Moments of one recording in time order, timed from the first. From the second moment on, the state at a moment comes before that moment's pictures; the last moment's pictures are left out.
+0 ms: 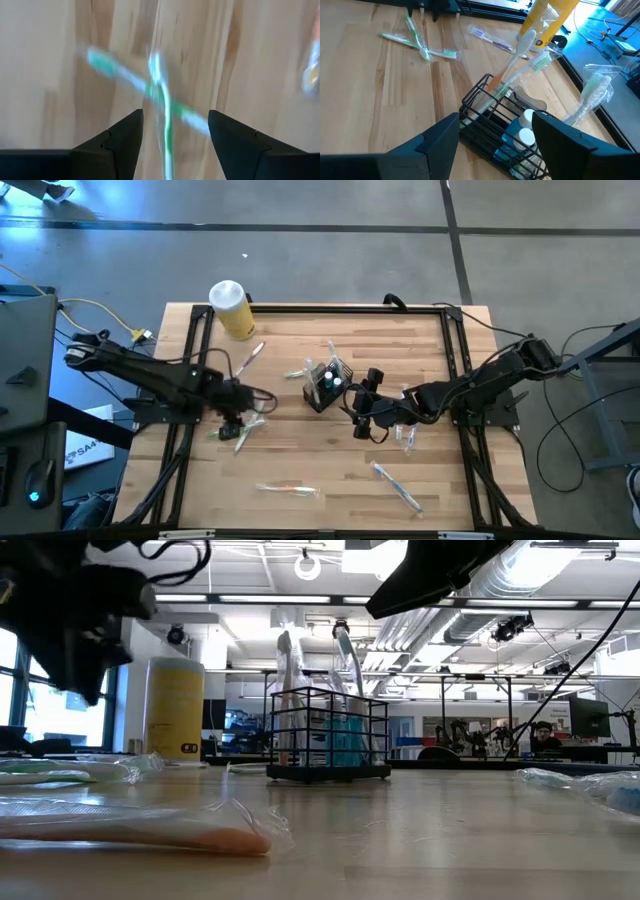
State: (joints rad) left arm -0.22 1.01 0.69 -0.83 0.04 -0.42; right arm 0.32 1.45 0.95 -0.12 0.62 0.13
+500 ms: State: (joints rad) left arm -0.29 1.25 0.69 -0.83 0.03 -0.58; right arm 0.32 1.45 0.95 -0.12 0.59 0.13
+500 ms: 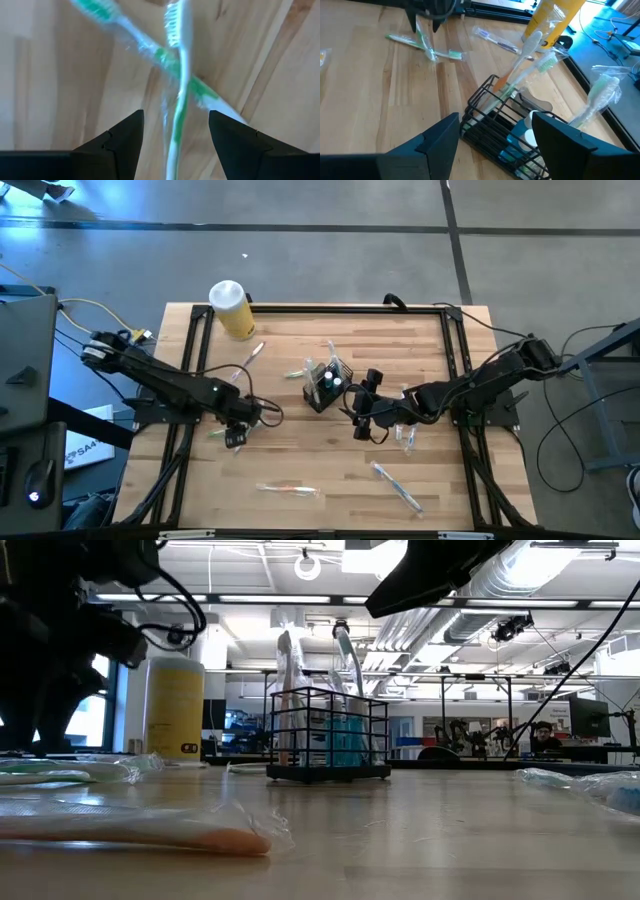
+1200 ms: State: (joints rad) left arm -0.29 1.37 0.69 -0.72 0.07 -0.57; right arm 0.32 1.45 0.95 -0.12 0.59 0.13
